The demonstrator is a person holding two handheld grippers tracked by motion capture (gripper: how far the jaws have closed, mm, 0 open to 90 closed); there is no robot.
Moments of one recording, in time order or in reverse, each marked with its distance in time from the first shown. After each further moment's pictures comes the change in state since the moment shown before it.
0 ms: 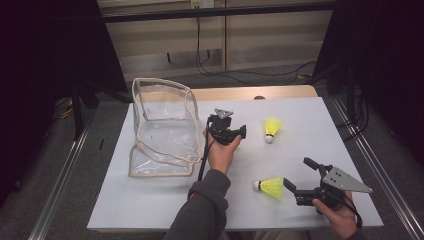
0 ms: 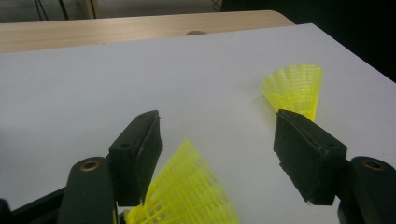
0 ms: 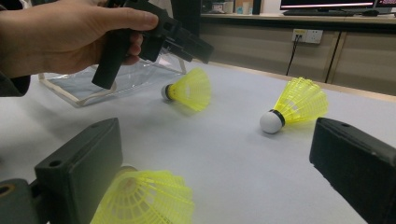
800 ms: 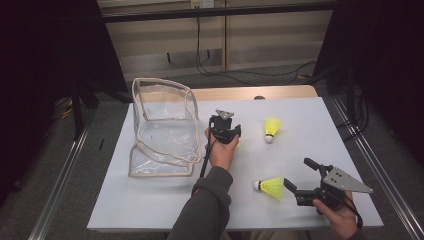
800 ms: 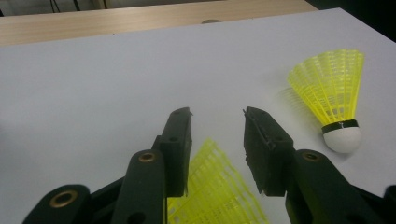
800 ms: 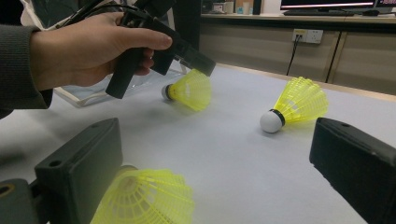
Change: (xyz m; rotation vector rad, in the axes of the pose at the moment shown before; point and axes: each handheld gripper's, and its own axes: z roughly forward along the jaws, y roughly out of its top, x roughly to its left) left arm 0.009 -0.007 0.021 0.019 0.060 0.016; right arm 0.000 -0.001 -0.001 0.002 0.000 0.004
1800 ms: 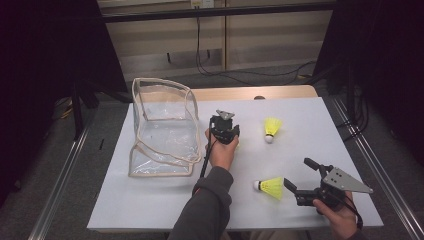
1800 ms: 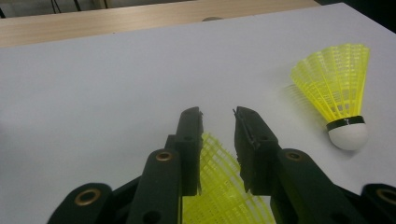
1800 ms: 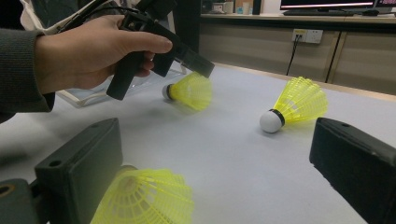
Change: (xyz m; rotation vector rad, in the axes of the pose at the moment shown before) left arm 0.000 -0.002 0.003 0.010 0.005 0.022; right arm 0.000 0.000 0.000 -0.002 0.000 0.001
